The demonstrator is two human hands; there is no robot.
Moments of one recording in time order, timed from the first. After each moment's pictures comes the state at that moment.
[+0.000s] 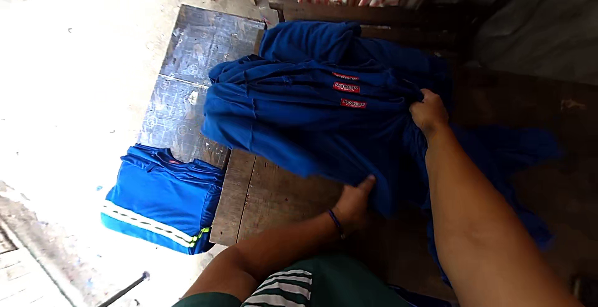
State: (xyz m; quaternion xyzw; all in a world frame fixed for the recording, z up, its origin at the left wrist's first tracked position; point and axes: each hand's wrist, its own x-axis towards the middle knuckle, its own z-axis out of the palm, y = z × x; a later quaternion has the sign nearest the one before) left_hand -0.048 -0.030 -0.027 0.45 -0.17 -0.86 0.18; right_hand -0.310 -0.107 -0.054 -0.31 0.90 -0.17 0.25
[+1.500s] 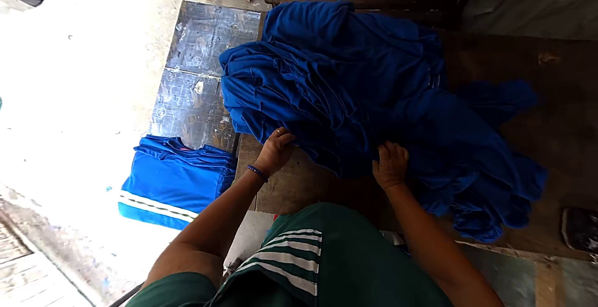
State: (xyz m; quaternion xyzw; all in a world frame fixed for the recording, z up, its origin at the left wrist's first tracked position) left_hand 0.166 -0.123 -0.084 0.22 -0.87 -0.36 0.26; right_hand -0.113 0.097 -0.122 -0.54 0.82 -0.21 -0.04
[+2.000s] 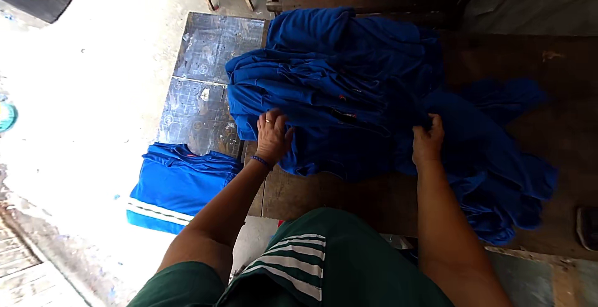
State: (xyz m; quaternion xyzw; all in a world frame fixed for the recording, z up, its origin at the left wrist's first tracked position) left_hand 0.155 -0.154 -0.066 0.33 -0.89 -0.19 0.25; right_hand -0.177 0.059 -0.072 -0.25 0.80 -0.51 0.17
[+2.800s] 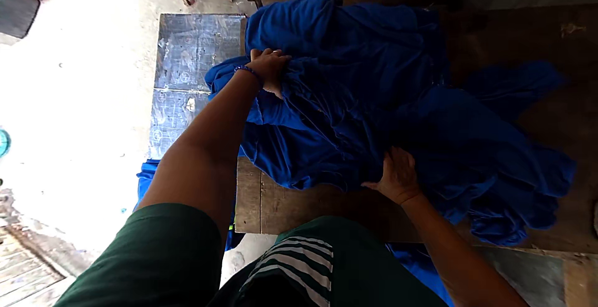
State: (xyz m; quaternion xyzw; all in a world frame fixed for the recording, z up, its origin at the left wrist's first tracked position) left_hand 0.004 -0.347 -0.027 0.24 -0.94 -0.11 -0.21; right_hand -0.122 0.092 -0.104 -0.57 0.81 -0.14 0.05
